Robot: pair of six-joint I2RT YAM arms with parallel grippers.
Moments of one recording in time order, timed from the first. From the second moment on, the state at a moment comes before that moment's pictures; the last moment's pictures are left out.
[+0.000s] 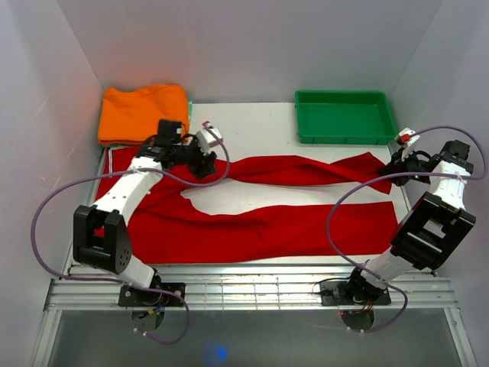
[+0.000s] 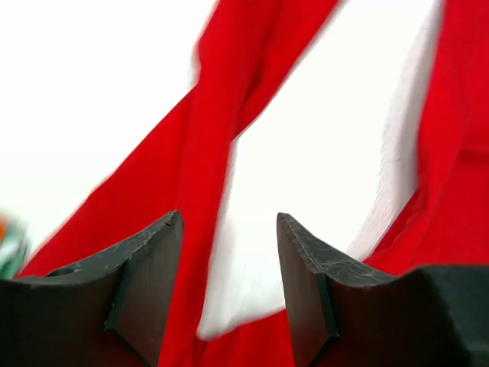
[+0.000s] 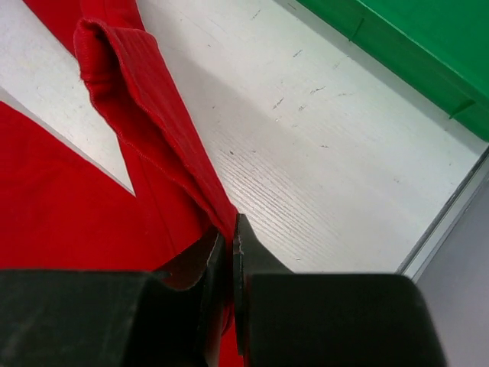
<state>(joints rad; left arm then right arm) -0.21 1.51 1.21 -0.48 0.61 0.61 -0.61 1.58 1.23 -0.82 -1.01 -1.14</state>
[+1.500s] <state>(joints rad) -0.36 1.47 1.10 -0.53 0.56 0.92 -0.61 1.63 1.28 -0.67 -0.99 -0.91</state>
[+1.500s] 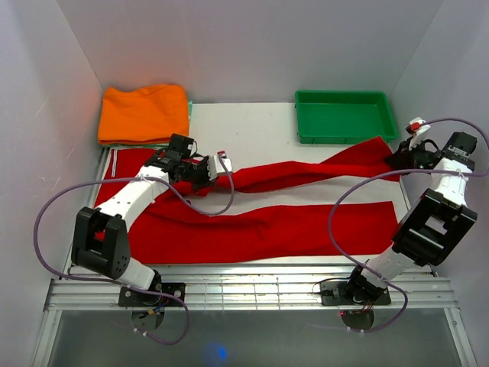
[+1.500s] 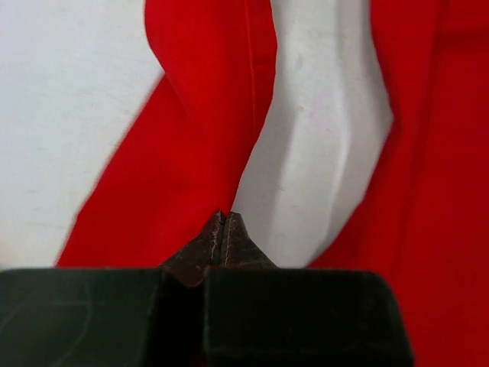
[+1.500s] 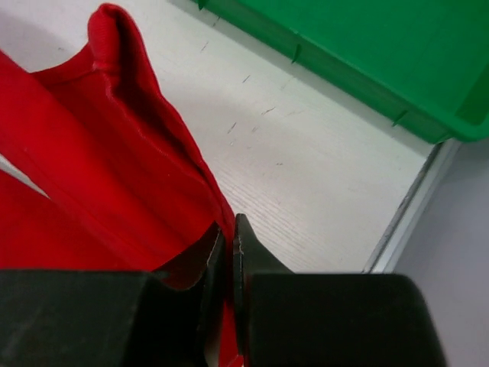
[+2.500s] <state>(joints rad) -0.35 1.70 1.08 -0.54 0.66 0.80 -0.62 1.77 1.16 -0.51 -0.74 -0.90</state>
